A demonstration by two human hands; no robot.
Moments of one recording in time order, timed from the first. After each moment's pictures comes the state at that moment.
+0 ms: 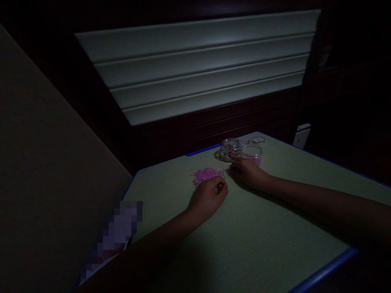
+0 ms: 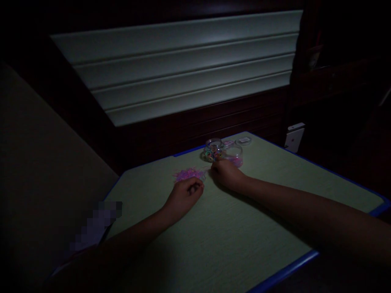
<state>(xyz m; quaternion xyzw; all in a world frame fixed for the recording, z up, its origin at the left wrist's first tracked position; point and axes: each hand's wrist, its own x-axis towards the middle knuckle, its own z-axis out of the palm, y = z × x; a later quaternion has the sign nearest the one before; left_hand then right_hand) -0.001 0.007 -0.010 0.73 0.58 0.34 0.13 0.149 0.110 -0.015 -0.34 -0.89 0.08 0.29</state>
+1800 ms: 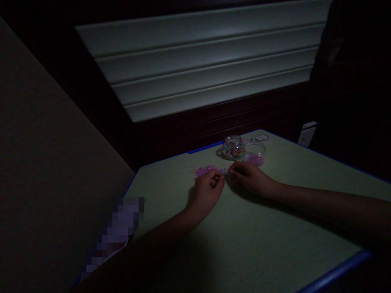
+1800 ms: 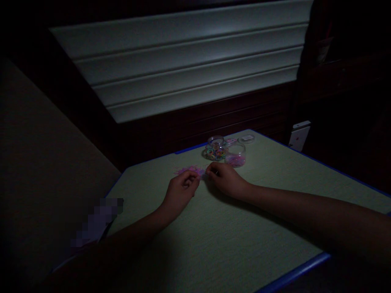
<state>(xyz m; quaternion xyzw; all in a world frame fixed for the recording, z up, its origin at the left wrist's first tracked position) -0.004 0.011 -0.010 0.66 0.59 0.44 0.17 0.146 0.074 -0.005 -0.32 -0.83 0.31 0.33</state>
